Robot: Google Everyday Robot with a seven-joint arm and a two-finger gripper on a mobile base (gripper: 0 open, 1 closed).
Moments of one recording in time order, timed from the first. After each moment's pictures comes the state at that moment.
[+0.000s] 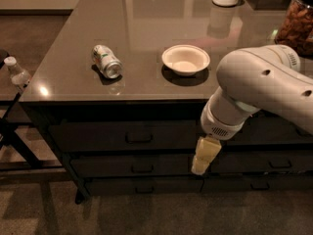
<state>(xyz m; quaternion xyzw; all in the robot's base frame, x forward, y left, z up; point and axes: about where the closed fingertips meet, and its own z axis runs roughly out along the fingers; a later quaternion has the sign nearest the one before) 0.466 -0.130 0.767 -0.58 0.80 0.01 0.13</state>
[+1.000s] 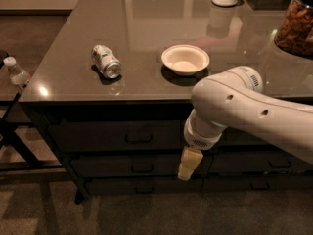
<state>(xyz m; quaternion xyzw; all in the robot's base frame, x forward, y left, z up) 0.477 -0.104 0.717 -0.59 0.80 -0.01 0.13</state>
